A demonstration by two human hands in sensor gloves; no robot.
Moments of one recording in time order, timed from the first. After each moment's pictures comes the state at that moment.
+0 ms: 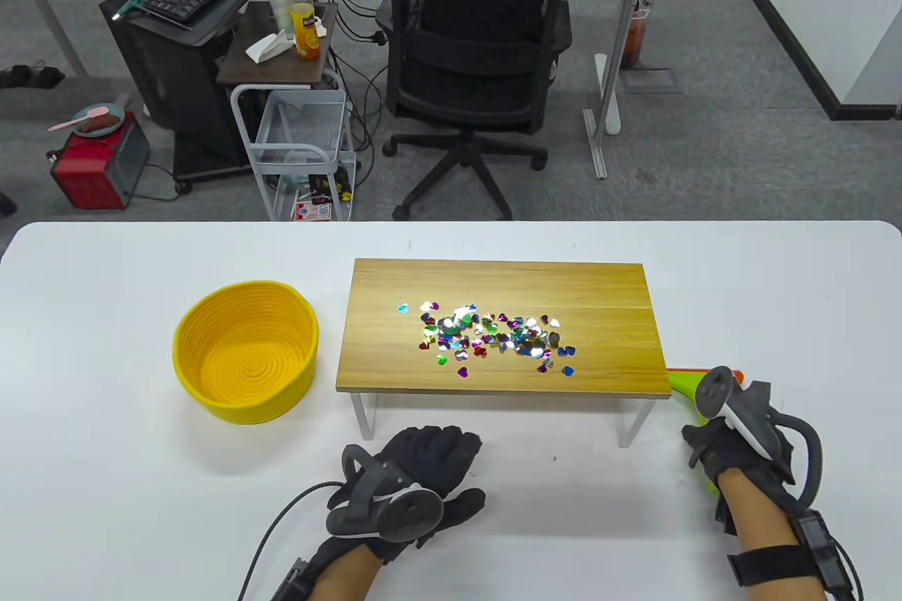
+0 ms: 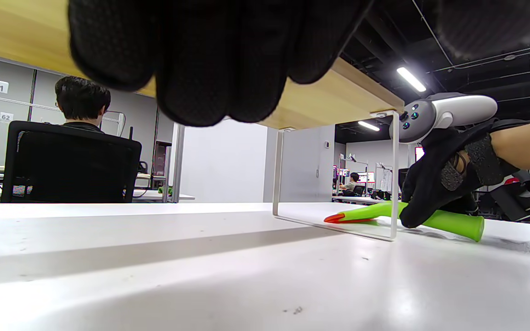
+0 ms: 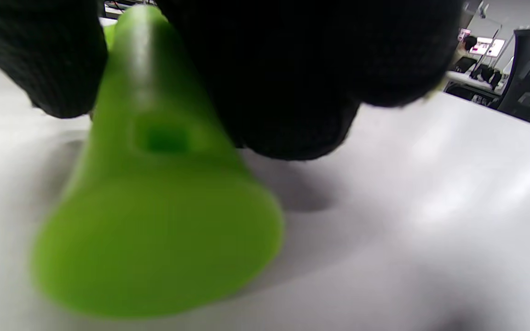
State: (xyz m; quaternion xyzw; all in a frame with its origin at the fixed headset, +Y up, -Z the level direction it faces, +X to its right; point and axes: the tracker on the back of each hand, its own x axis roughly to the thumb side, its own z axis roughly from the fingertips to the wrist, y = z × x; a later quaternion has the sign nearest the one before) left_hand -0.093 -0.716 -0.262 0.14 -0.37 0.09 0.92; right_hand 0.337 -0.751 -0.345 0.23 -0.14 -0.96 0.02
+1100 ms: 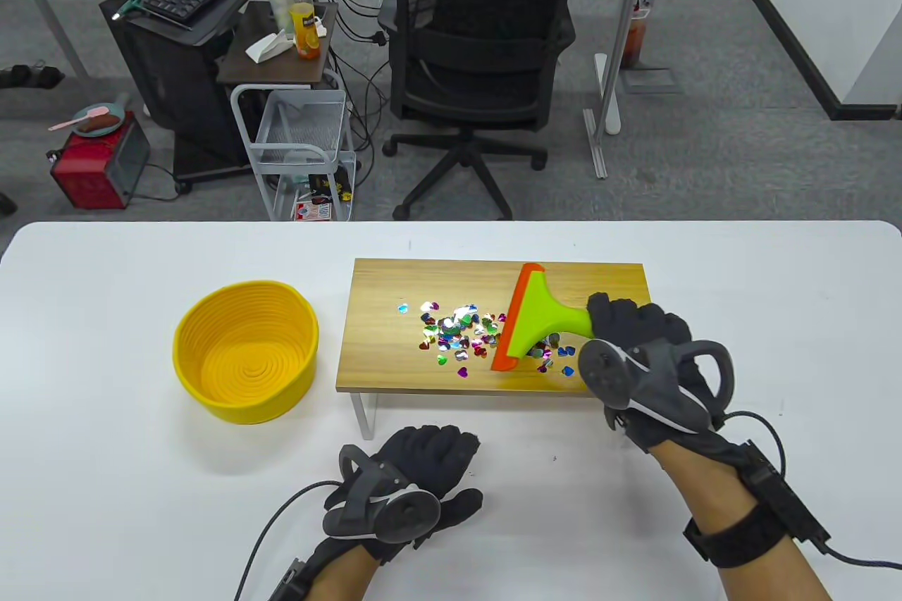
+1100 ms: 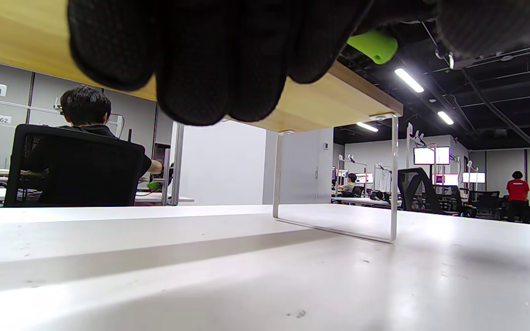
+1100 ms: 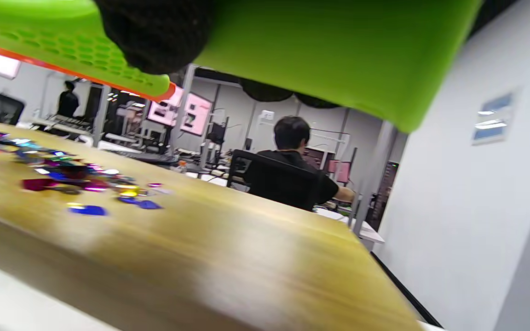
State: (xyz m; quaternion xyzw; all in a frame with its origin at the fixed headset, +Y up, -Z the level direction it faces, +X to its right) left_hand -0.095 -0.714 -0.261 0.14 -0.37 0.09 0.91; right_hand 0.146 -0.576 -0.329 -0.12 0.13 -0.98 0.08
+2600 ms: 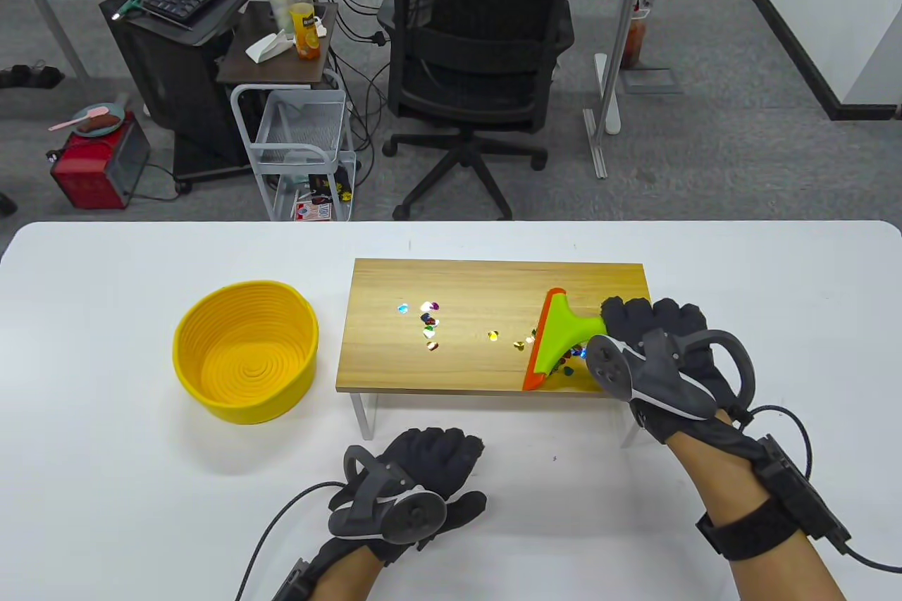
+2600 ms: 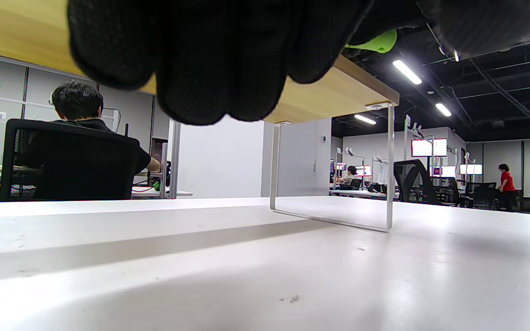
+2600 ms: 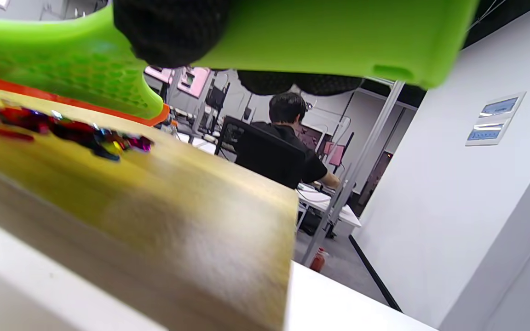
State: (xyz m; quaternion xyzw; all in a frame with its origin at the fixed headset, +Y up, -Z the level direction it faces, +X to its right) left_hand -0.090 -0.715 -0.260 0.13 -0.38 0.08 0.91; right_hand 0.174 -0.577 -0.334 -0.10 0.09 -0.98 0.14
